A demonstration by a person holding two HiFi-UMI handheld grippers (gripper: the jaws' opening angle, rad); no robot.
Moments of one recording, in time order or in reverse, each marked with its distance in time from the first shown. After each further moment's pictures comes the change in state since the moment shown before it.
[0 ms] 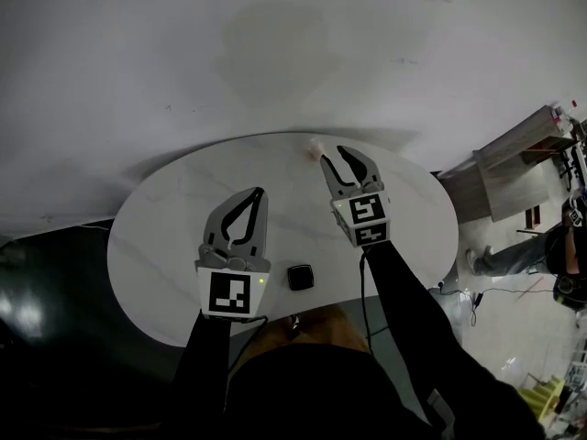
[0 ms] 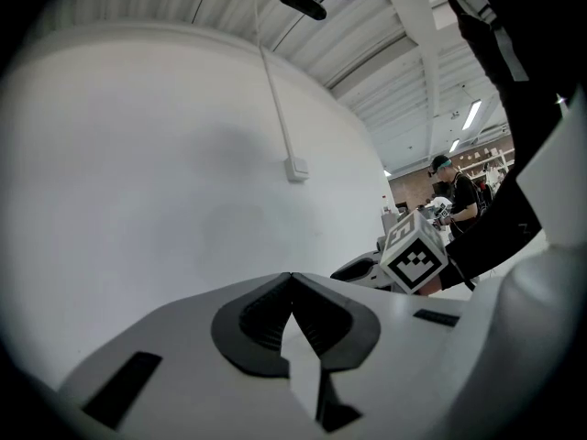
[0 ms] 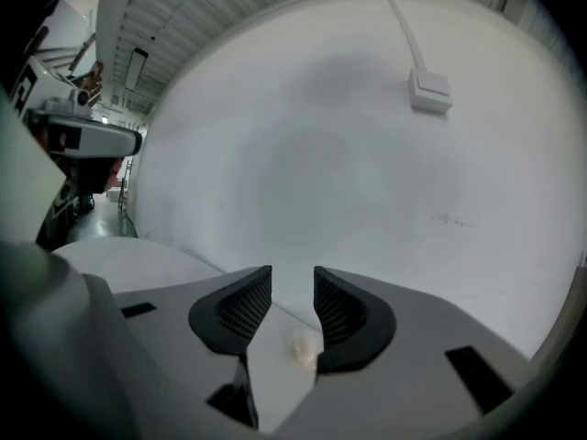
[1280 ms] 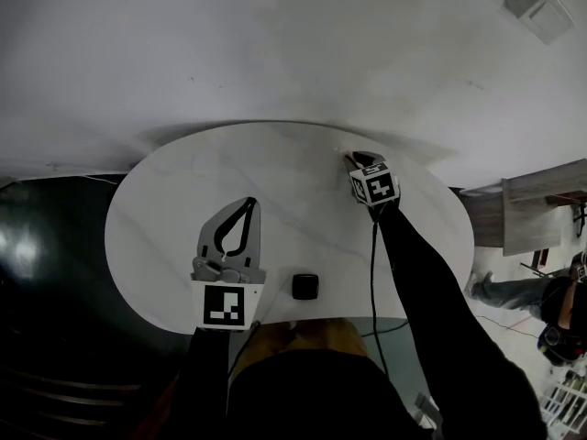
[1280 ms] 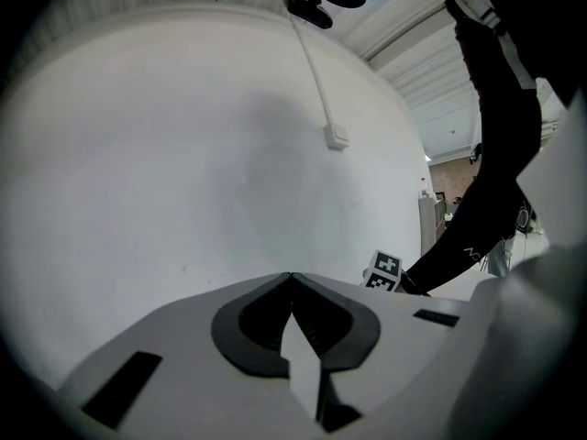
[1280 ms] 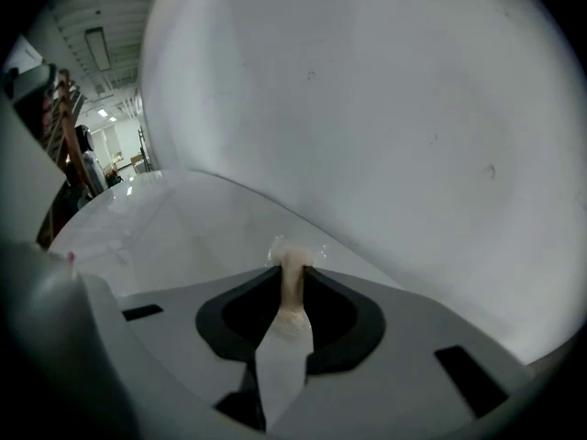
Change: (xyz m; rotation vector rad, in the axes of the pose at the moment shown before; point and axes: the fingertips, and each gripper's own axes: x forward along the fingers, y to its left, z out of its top) left arm -0.008 0.041 -0.068 -0.149 0.158 0.207; right arm 0.139 -0.020 -0.194 0.037 0.527 0.228
